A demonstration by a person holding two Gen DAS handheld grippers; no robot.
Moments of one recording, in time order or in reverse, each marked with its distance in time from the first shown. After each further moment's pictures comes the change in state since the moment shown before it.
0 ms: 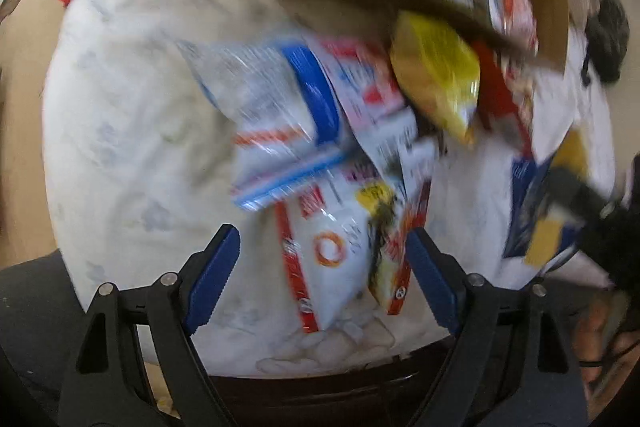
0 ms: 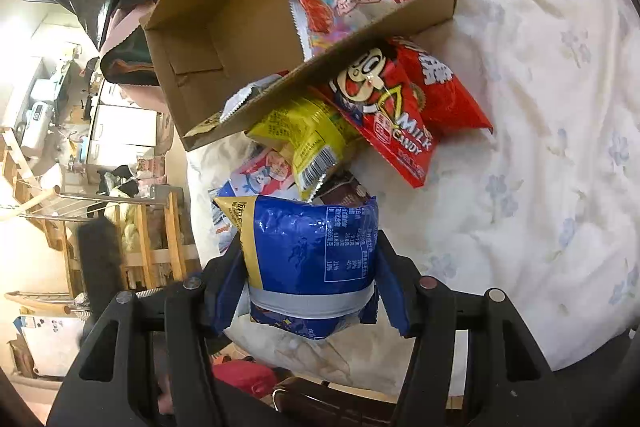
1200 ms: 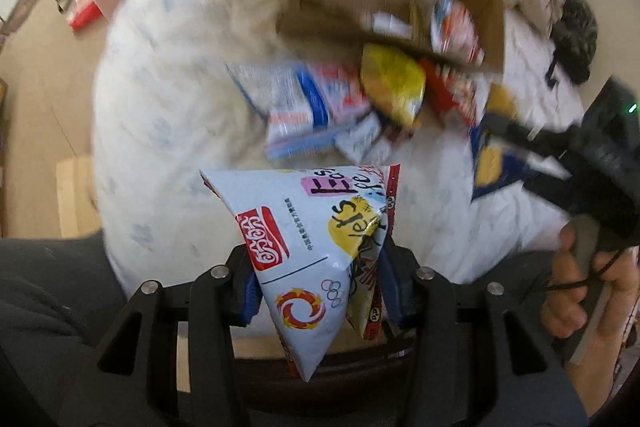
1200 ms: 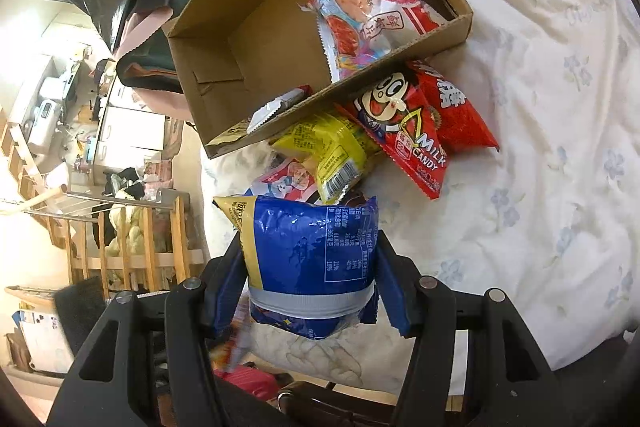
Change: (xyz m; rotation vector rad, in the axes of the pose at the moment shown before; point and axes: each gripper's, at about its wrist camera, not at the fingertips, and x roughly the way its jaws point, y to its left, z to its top) left arm -0.102 0.008 -0.056 0.032 -0.193 -0.035; right arm -0.017 0.020 -0.001 -0.040 -0.039 0.007
